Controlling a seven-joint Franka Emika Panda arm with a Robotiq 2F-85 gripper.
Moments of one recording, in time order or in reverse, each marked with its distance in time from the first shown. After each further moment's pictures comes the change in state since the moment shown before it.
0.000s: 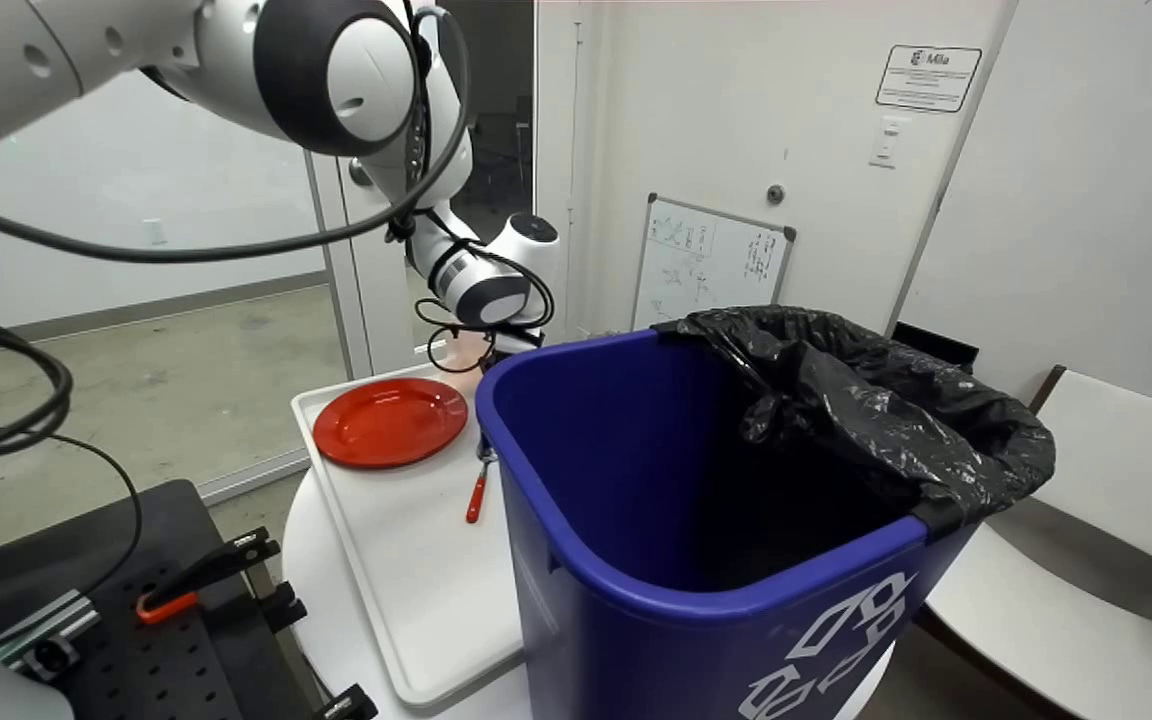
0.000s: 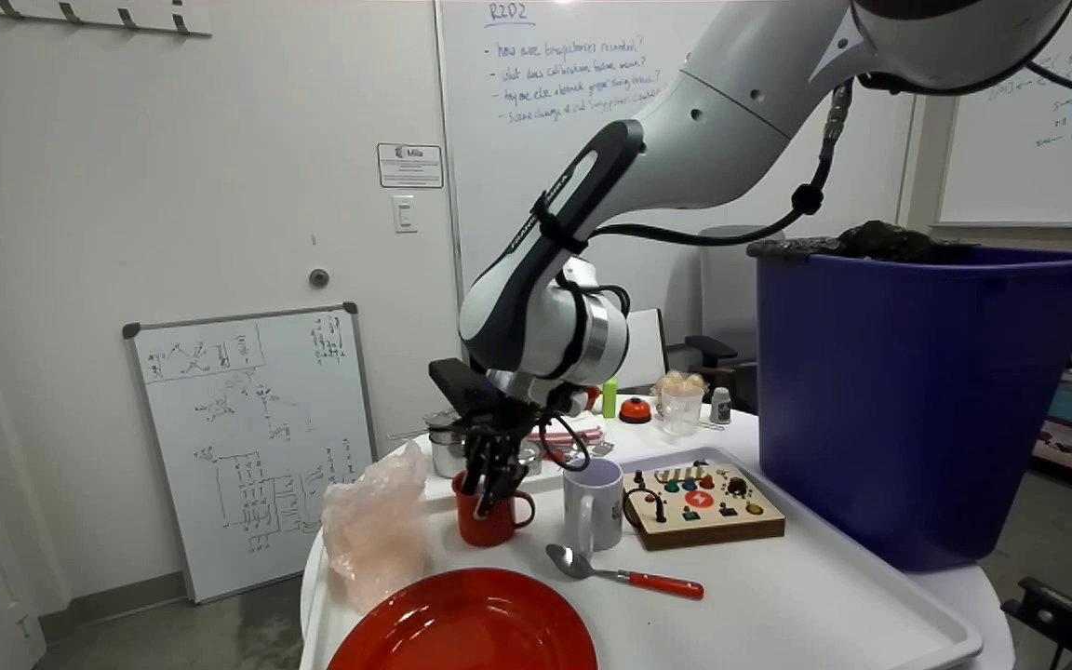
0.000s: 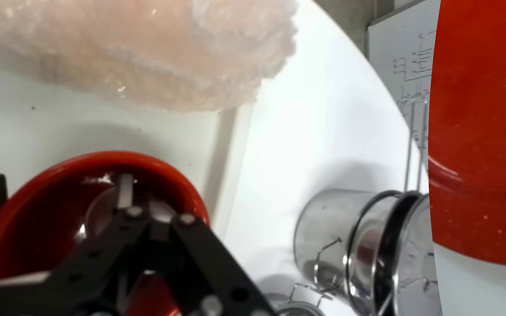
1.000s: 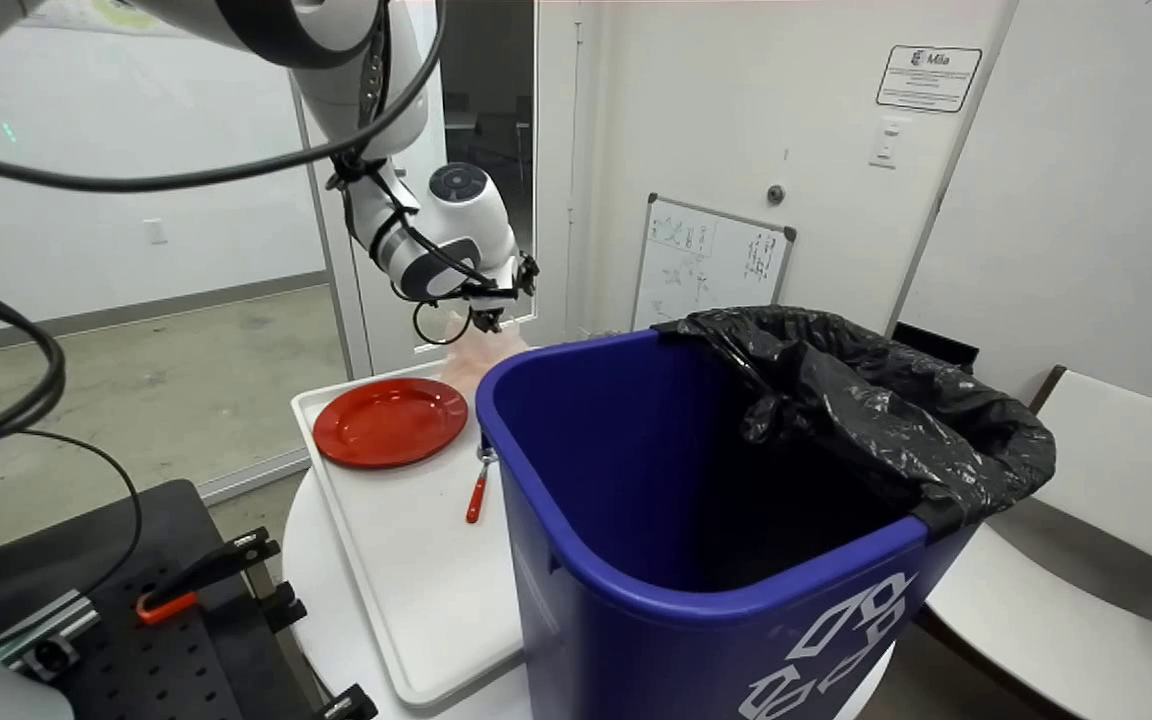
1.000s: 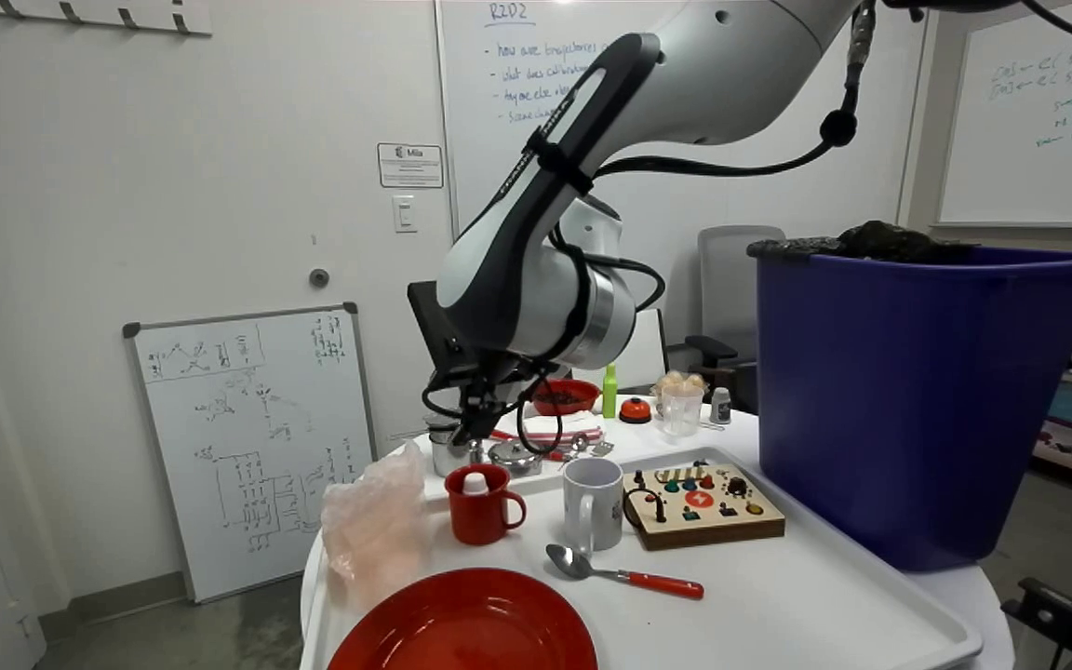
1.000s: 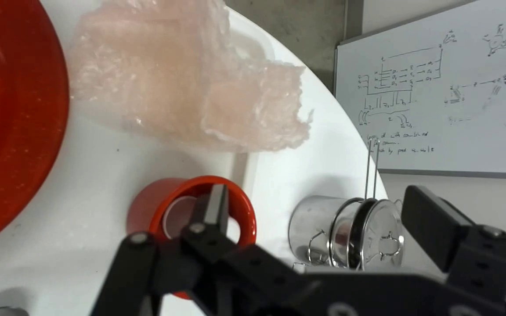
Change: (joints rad) arm 0.005 -0.175 0.093 -0.255 0.001 0.533 -0.094
